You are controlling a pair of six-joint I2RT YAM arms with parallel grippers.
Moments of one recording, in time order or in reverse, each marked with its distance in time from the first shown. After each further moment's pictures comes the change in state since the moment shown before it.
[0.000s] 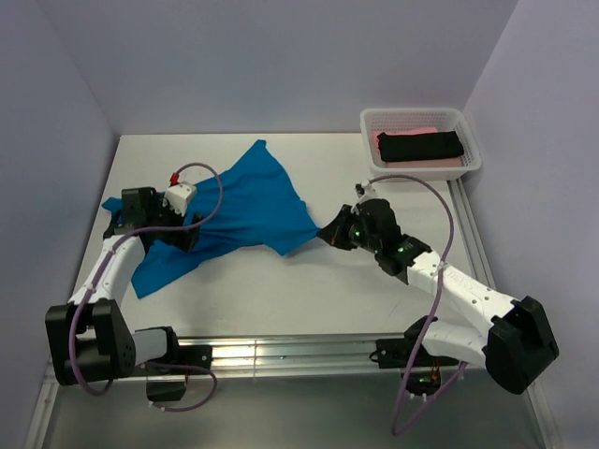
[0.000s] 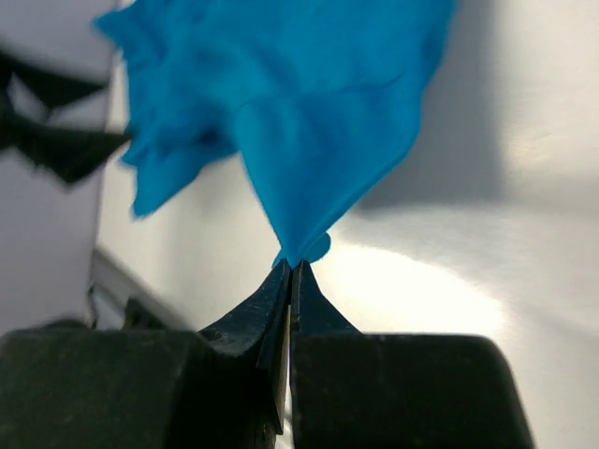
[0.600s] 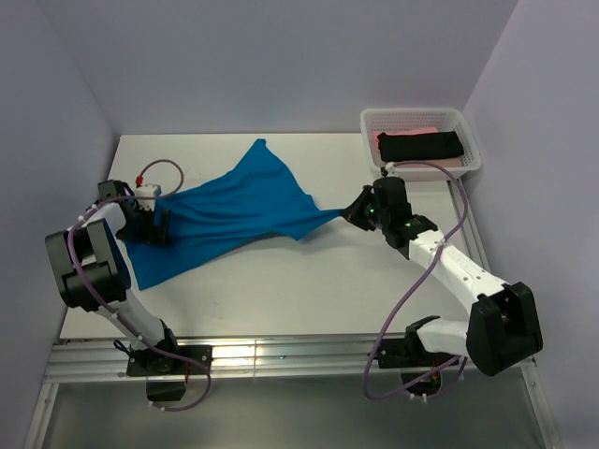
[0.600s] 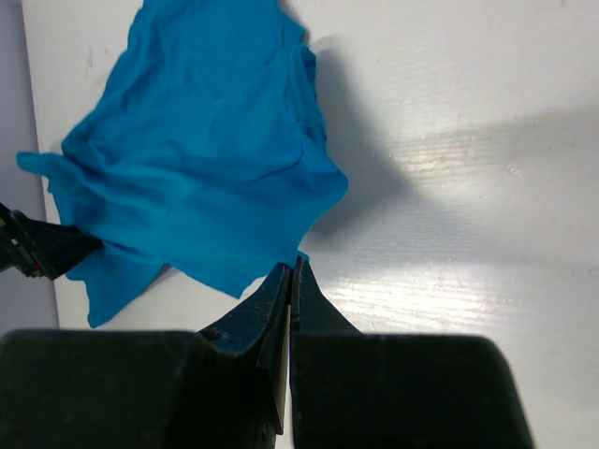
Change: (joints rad) left arm 0.281 0.427 0.138 -0.037 -0.171 -0.019; right arm -0.226 0.148 0.168 -0.161 0.104 -0.010
